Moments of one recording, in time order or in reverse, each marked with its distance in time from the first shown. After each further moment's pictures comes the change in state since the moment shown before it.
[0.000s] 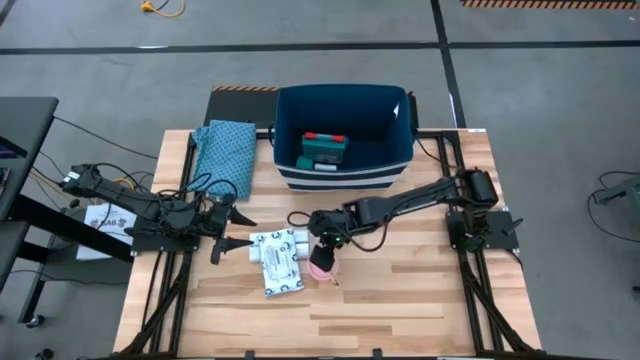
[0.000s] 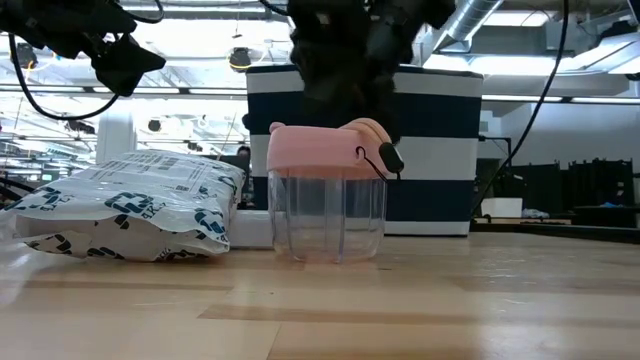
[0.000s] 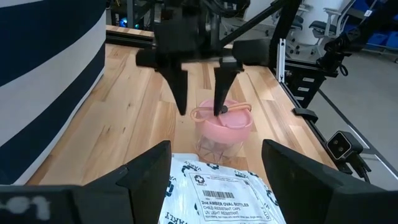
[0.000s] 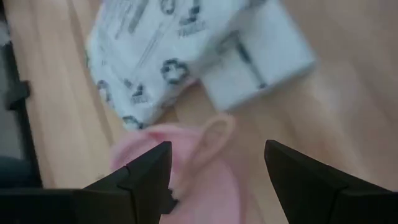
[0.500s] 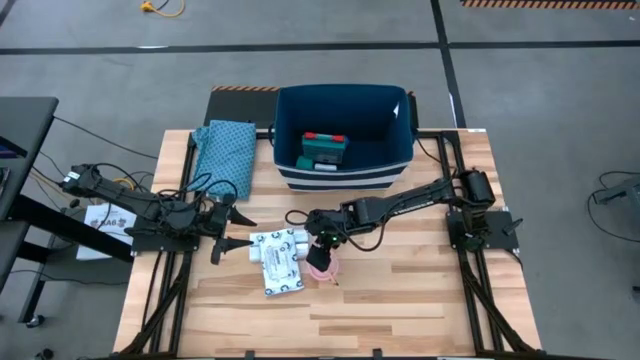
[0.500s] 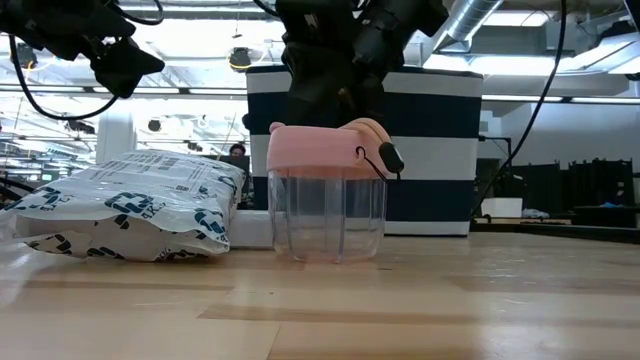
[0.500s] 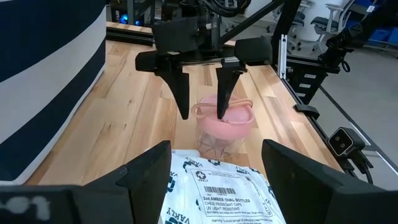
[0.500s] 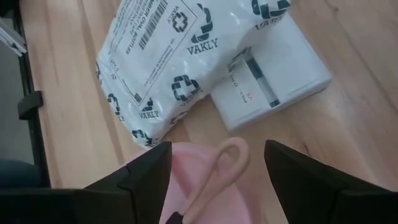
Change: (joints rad) left arm 0.000 0.000 0.000 -0.015 0.000 0.000; right arm -0.006 0.025 0.003 0.061 -0.016 -0.001
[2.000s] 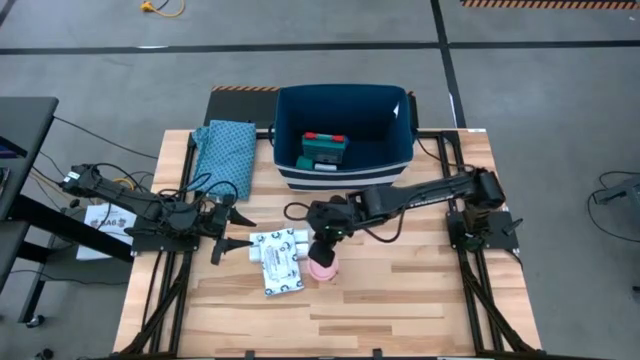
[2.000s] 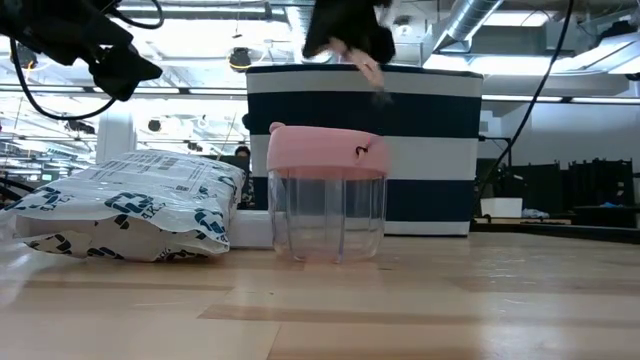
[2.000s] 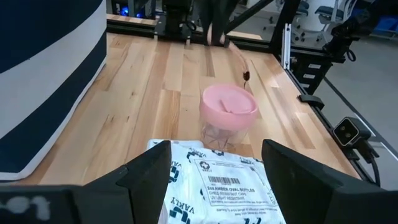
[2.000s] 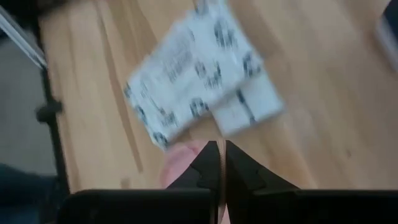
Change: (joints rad) left arm 0.000 0.000 0.000 -0.033 0.000 0.008; right arm 0.042 -0.069 0.292 -0.377 0.152 -0.057
